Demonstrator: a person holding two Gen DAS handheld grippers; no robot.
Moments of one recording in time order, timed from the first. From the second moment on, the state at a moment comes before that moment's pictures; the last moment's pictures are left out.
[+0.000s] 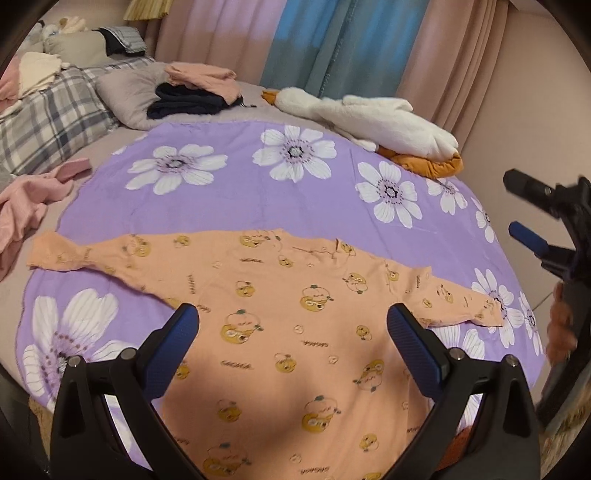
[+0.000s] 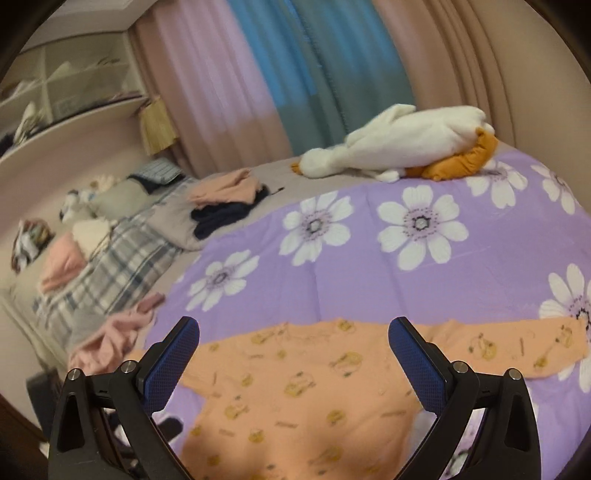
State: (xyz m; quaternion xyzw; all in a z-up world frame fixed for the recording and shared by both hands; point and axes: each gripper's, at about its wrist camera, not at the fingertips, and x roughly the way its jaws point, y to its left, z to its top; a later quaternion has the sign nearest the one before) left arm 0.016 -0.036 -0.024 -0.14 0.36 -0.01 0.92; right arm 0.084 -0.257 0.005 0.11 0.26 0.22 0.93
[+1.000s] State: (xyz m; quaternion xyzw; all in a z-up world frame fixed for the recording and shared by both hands) left arm 0.103 -0.099 -0.140 -0.15 0.49 -0.08 0.86; right arm 0.151 -0.562 -0.186 0.43 0.34 -0.20 0.82
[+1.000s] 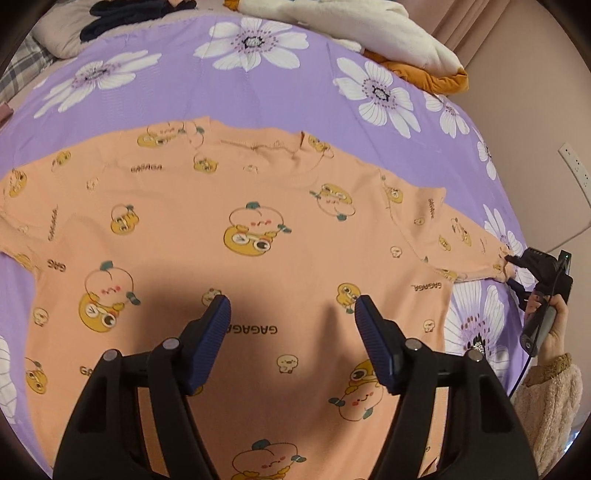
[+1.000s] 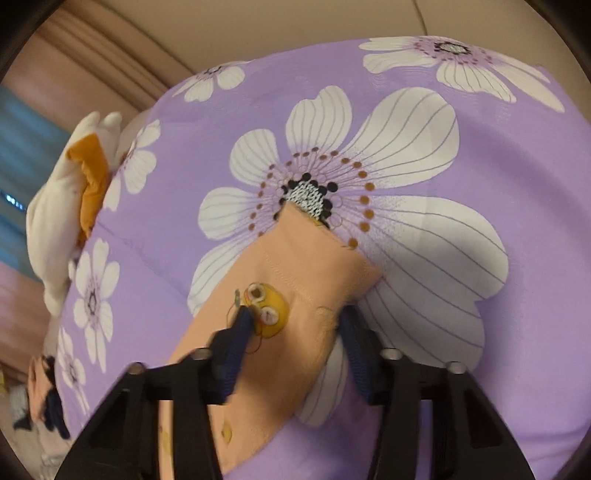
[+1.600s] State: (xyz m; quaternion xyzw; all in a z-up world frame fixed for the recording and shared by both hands) left arm 0.102 -0.088 -0.148 -0.16 0.49 -0.08 0.85; right arm 0.127 -0.574 -0.159 0.42 0.28 -0.24 0.83
